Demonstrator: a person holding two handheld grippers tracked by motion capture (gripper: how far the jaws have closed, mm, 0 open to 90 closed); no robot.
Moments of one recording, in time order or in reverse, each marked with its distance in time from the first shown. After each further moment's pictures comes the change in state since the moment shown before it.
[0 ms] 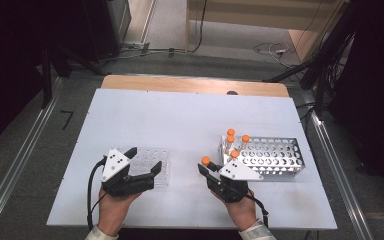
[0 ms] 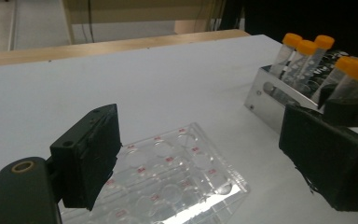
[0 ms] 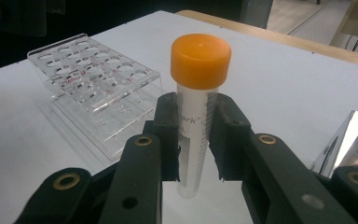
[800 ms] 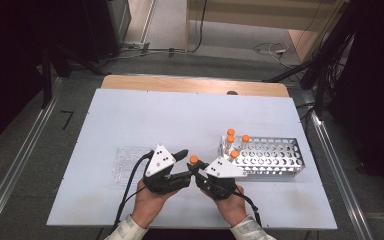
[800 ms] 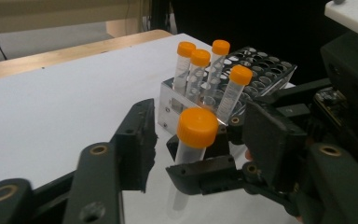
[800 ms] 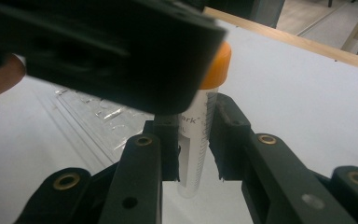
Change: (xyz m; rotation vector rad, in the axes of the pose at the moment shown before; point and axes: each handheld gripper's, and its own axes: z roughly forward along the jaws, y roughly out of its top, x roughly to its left) left arm -0.058 0.019 0.050 0.020 -0.240 0.091; right arm 0.015 0.006 0.022 0.025 0.019 -0.055
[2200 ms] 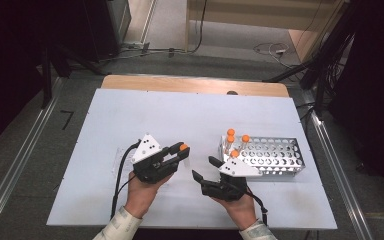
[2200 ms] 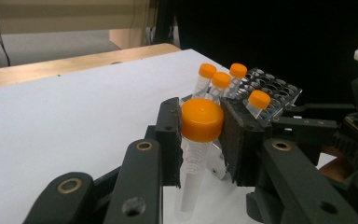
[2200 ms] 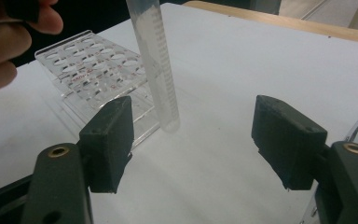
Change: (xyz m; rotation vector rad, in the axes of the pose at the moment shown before) left arm 0.030 0.012 -0.014 -0.061 -0.005 -0.074; right arm -0.018 -0.010 -0.019 0.004 0.025 0.113
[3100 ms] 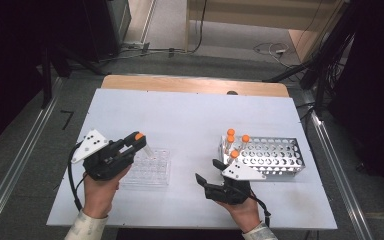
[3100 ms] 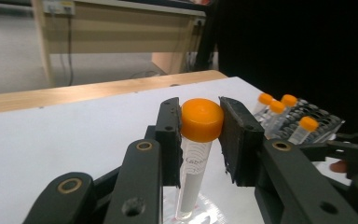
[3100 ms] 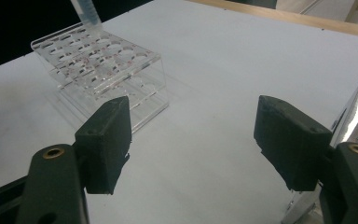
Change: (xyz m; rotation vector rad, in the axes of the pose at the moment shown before) left arm 0.051 0.008 -0.086 -0.095 0.178 -0.043; right arm -0.003 -0.007 -0.008 0.013 -0.013 -0.005
